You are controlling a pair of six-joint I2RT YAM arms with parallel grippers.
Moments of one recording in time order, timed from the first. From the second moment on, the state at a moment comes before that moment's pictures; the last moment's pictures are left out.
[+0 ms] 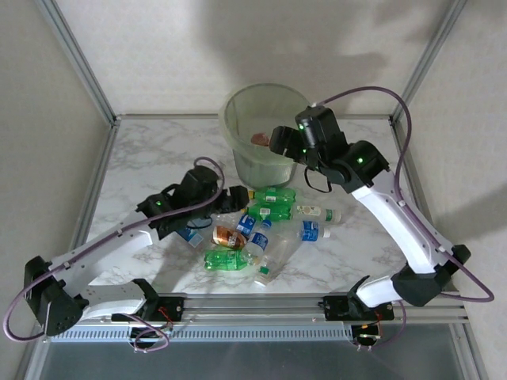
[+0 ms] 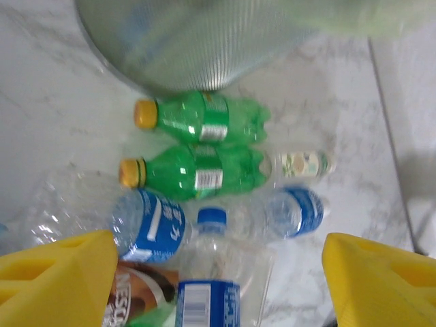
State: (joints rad) left arm -0.77 1.18 1.02 -0.54 -0.02 -0.79; right arm 0.74 1.41 1.77 -1.00 0.30 0.75
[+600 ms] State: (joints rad) left arm -1.09 1.35 1.02 -0.65 -0.04 -0.77; right arm 0.71 1.28 1.67 -1.06 0.33 0.83
